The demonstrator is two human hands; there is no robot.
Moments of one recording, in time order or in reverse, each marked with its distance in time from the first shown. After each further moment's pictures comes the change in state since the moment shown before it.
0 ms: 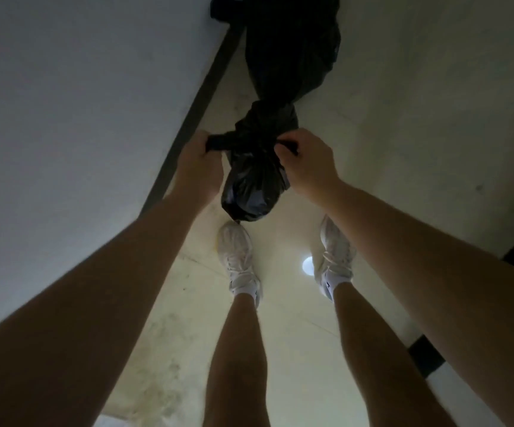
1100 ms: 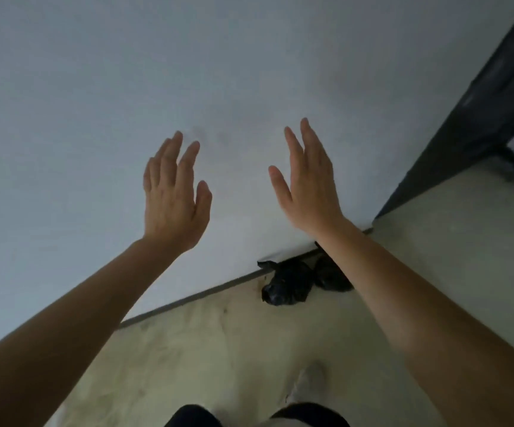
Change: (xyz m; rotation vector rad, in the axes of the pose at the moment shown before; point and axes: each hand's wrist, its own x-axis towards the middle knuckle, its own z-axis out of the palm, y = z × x) left_hand -0.532 0.228 -0.277 0.583 1.186 0.619; right_hand -0.342 -0.426 -0.283 -0.324 0.275 -1.325
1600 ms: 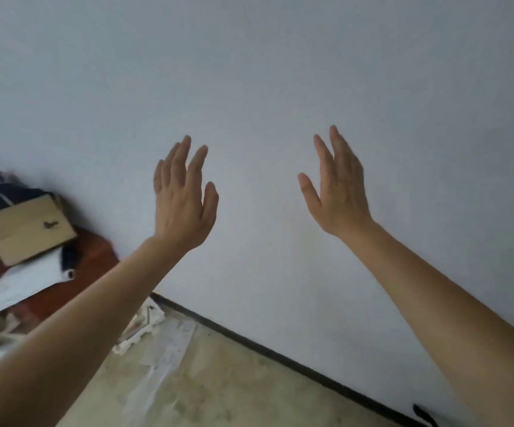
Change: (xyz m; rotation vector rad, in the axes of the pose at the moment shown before) left_hand -0.302 -0.217 -0.455 0.480 0.528 -0.467; right_hand -0.015 -0.549 0.014 0.252 0.084 -0.790
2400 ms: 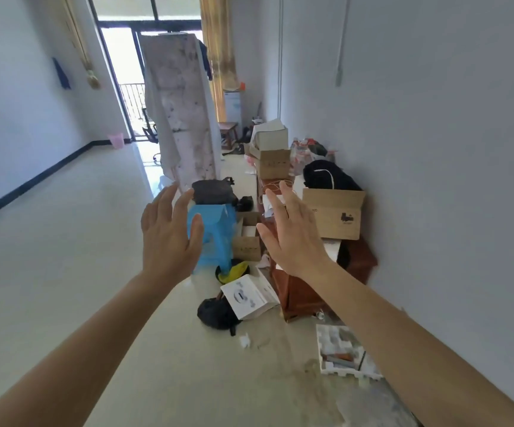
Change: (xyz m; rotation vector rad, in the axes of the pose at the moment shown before) left_hand -0.246 -0.583 -0.373 0.765 0.094 -0.847; right_hand 0.095 -0.786 0.410 0.693 -0.461 -0.696
